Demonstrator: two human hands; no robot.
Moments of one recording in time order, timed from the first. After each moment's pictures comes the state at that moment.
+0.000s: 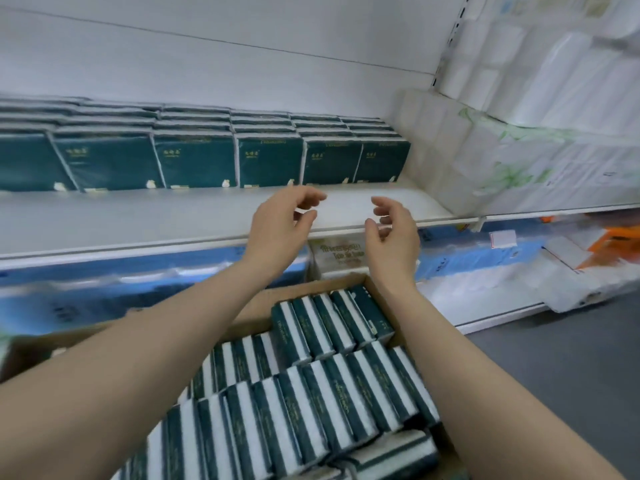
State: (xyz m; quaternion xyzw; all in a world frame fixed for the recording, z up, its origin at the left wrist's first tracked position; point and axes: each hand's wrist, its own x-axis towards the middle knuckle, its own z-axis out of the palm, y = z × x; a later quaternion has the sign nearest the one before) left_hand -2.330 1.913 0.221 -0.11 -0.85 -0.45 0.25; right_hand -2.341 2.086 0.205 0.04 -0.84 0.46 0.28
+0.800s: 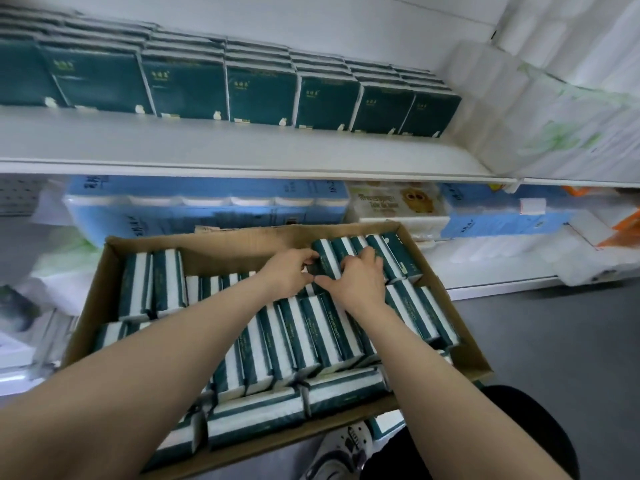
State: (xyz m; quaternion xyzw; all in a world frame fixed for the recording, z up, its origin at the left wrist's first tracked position) left_hand -2.239 1.864 0.097 -0.05 -0.92 -0.38 -0.12; right_hand -2.237 2.019 0.113 0.03 -0.99 0.12 -0.04
